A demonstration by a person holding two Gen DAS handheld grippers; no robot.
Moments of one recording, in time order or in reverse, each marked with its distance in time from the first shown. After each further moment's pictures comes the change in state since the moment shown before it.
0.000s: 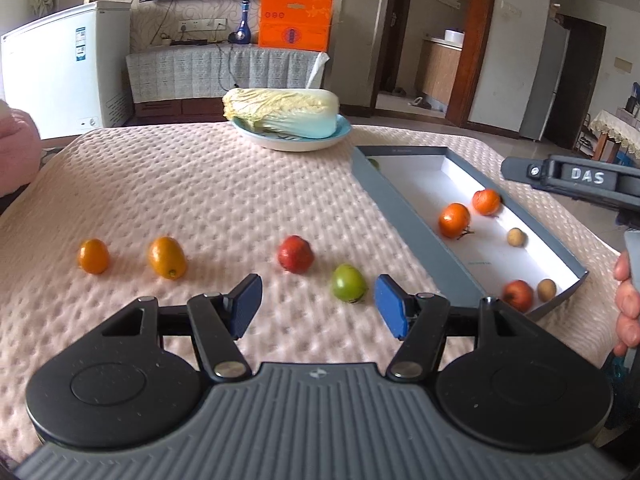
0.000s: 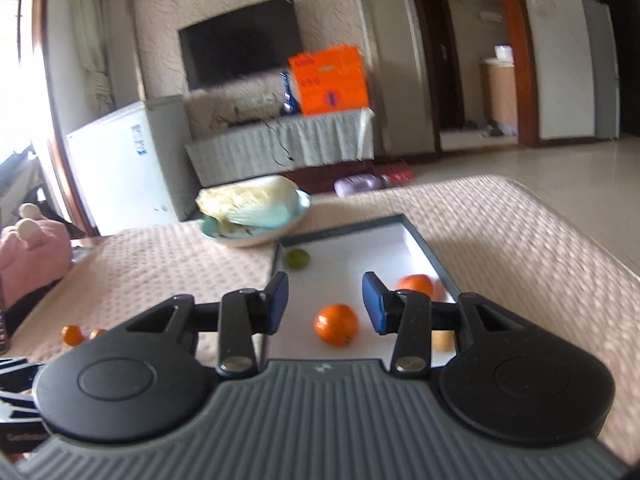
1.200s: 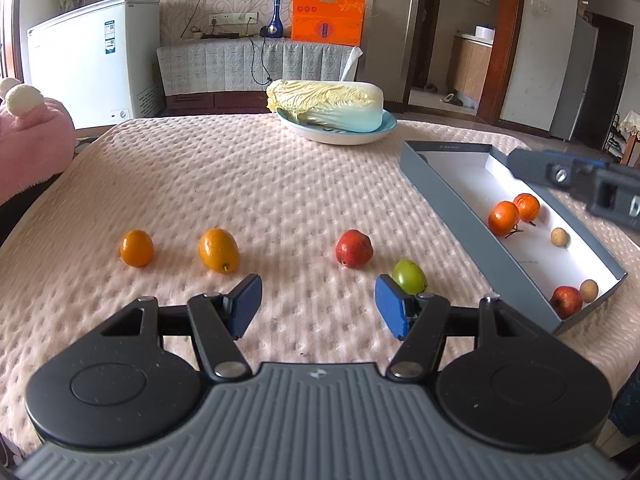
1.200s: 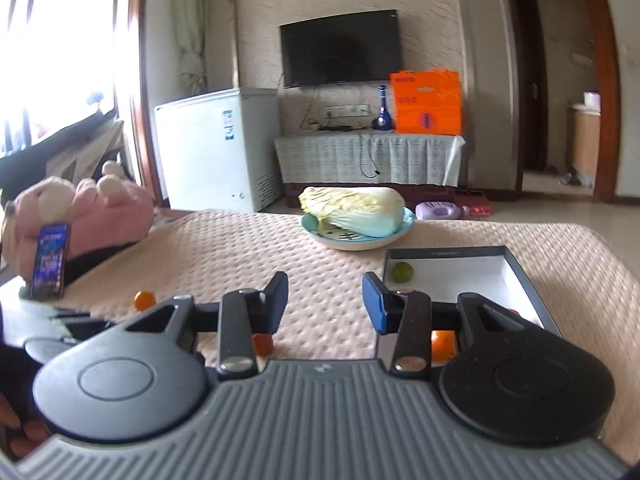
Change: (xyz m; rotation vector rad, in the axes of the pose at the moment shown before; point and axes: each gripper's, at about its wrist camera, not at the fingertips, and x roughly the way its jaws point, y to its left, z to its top) left arm 0.005 0.025 -0.002 -0.022 0.015 0.087; right arm -0.007 0.060 -0.011 -0.197 -0.028 0.216
